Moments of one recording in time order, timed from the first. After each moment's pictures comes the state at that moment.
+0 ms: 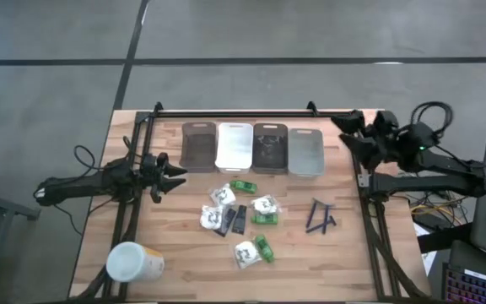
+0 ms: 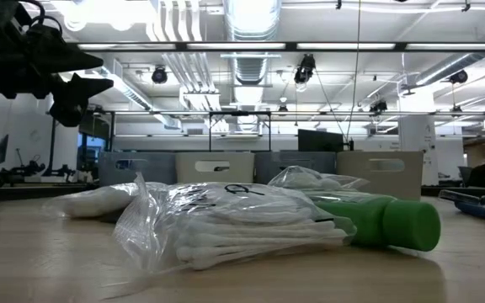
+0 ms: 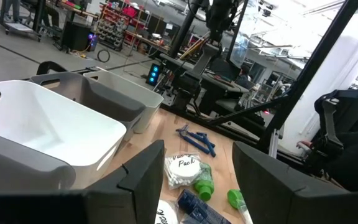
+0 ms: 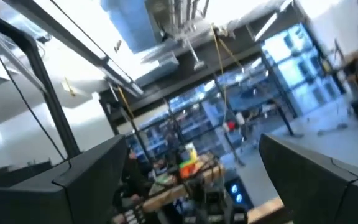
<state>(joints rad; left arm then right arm) 0.09 0.02 0.01 0.02 0.03 -0.43 -0.16 0.56 0.69 0.28 0.00 0.54</state>
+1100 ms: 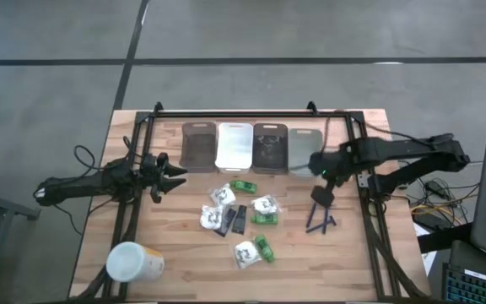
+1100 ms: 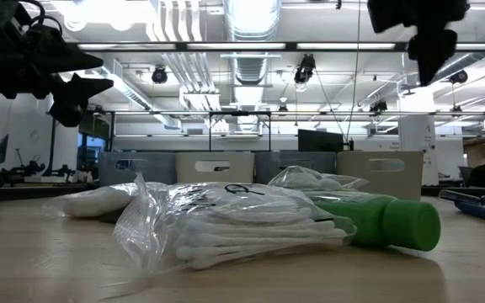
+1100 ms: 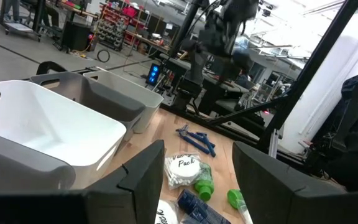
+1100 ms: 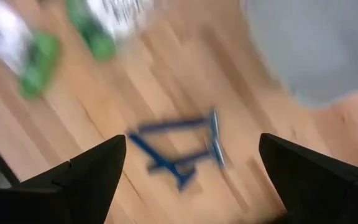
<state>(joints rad) 0.09 0.02 0.01 0.02 0.03 -0.43 0.07 1.24 1.16 -1.29 -0.06 0.67</state>
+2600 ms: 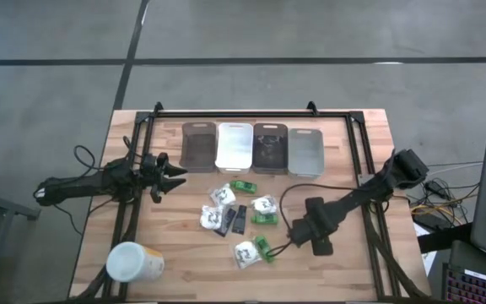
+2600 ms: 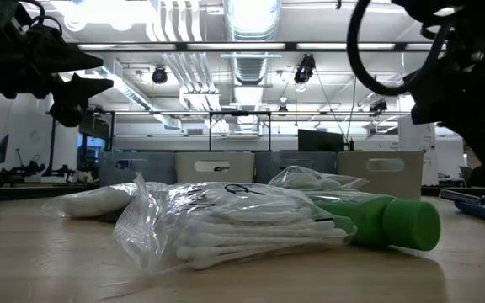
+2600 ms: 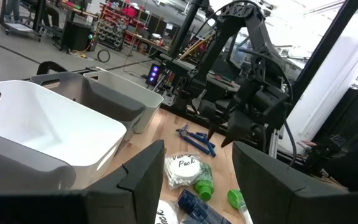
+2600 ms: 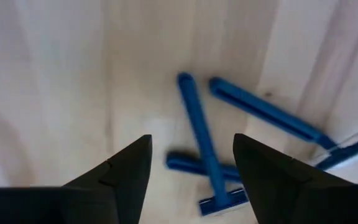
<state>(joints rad) 0.09 0.02 0.01 0.02 0.03 -0.43 0.50 1.73 1.06 -1.02 -0.03 0.46</state>
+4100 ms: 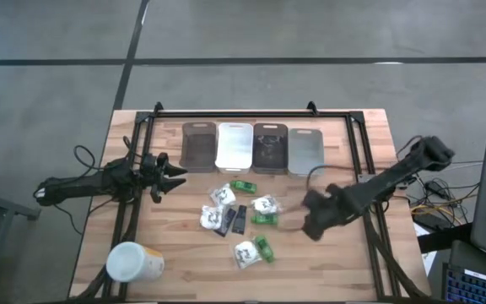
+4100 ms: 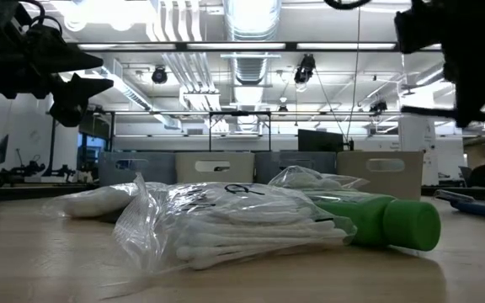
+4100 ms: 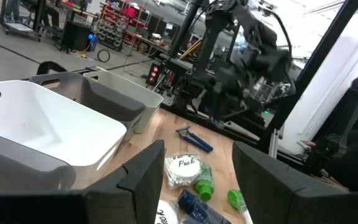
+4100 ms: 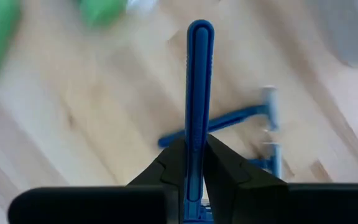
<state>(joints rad) 0.09 0.02 0.01 0.02 0.03 -0.43 0.48 1.37 0.99 -1.03 0.24 1.22</state>
